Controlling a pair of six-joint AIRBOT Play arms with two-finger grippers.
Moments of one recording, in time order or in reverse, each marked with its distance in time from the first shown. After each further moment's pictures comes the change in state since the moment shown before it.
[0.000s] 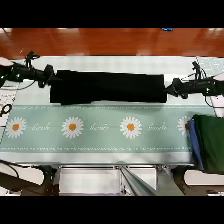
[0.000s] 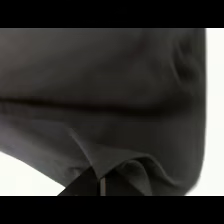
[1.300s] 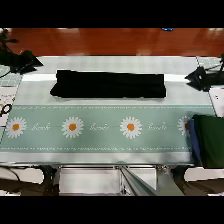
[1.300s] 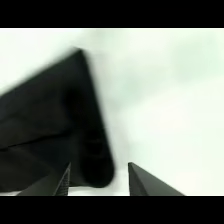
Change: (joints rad) left arm 0.051 0.211 0.063 0.278 0.057 0.029; right arm -0.209 -0.066 0.152 -0.085 0.011 0.107
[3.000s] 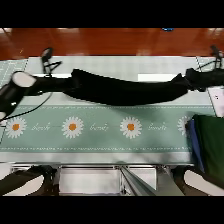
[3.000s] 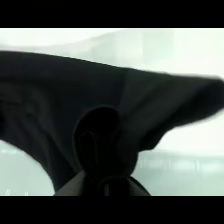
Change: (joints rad) left arm -0.496 0.303 -0.566 -0.216 0.426 0.132; right arm 0.193 0.398 -0.151 -0.126 0.102 0.040
